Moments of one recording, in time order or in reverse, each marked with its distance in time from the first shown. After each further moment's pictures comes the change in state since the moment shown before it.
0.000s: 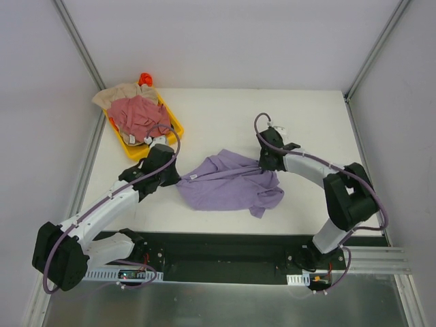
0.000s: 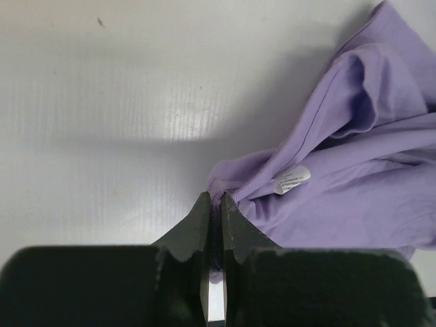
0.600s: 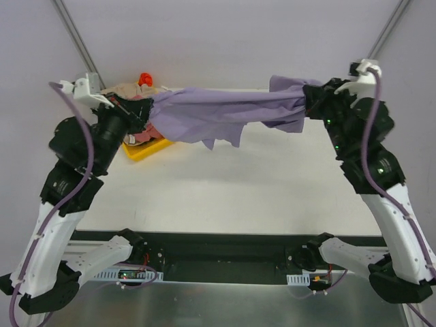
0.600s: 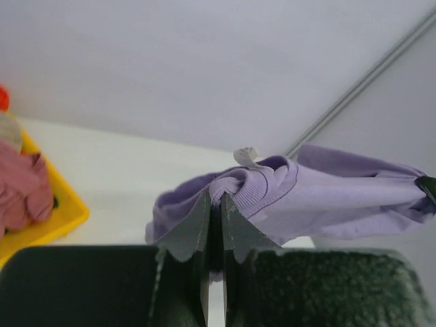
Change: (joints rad) left arm 0.000 -0.169 0.721 0.000 -0.077 0.181; right arm 0.003 -0.631 0.470 -0.022 0.061 -0.349
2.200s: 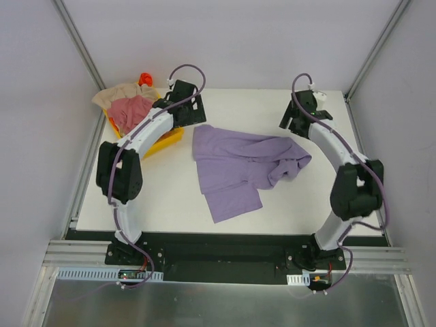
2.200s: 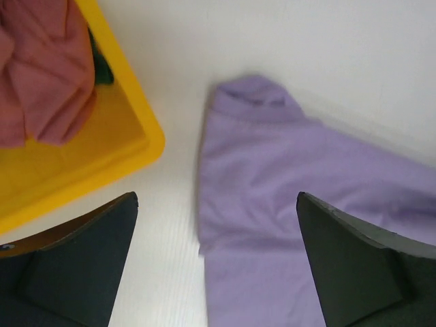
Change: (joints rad) left arm 0.144 1.099 0.332 -0.109 0.041 0.003; right arm -0.303 0.760 -0.005 -0.190 0.072 0.278
